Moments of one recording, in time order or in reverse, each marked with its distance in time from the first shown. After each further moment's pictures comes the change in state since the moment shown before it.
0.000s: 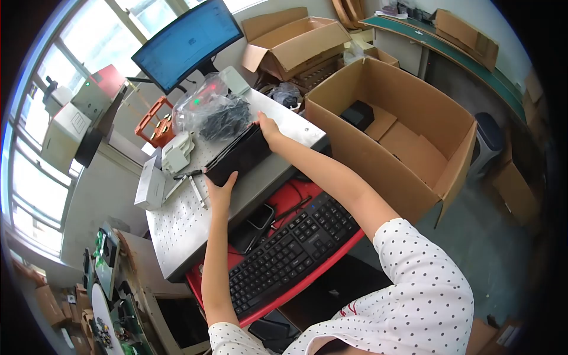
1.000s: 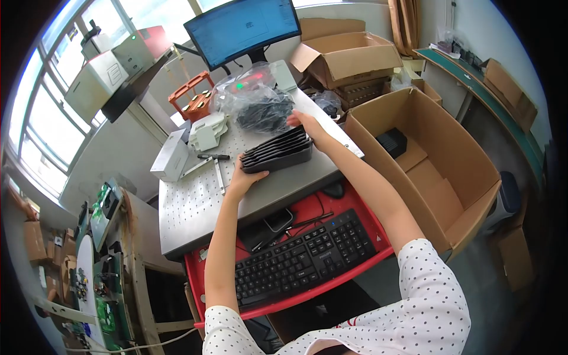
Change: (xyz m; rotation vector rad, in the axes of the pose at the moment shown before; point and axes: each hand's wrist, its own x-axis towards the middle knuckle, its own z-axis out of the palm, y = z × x) left_hand 0.031 -0.013 -0.008 -0.161 -0.247 -0.070; right_hand -0.018 -0.048 -0.021 -0.103 -0.444 -0.076
